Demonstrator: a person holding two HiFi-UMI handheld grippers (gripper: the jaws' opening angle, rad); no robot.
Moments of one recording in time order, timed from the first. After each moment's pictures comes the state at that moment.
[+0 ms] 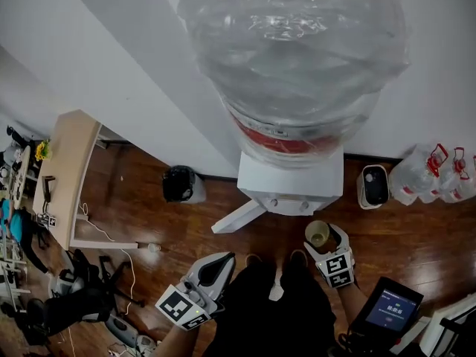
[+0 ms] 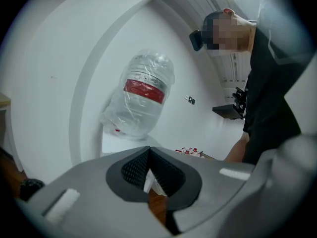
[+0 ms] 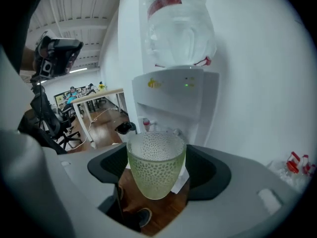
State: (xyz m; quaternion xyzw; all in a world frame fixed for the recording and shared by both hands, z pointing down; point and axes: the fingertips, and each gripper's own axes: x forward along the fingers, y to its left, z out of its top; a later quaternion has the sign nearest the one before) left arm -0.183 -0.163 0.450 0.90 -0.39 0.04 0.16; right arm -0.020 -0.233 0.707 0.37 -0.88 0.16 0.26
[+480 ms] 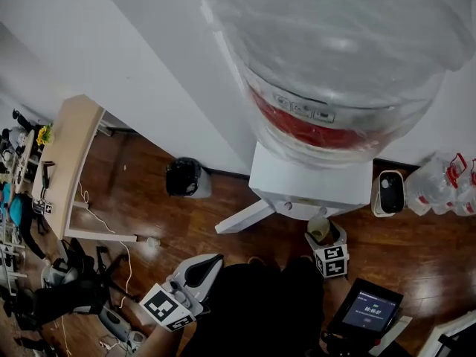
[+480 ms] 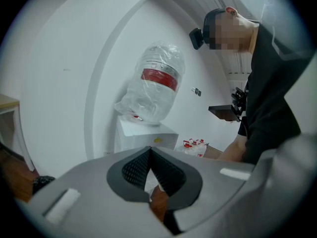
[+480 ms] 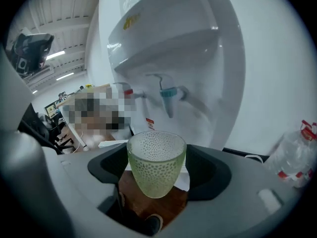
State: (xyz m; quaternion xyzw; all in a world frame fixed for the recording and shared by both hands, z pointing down) left arm -0.241 -0.170 0.512 0.89 -0.41 0.09 0.16; right arm -0.063 -0.280 0.844 0.41 -0.85 0.22 0.25
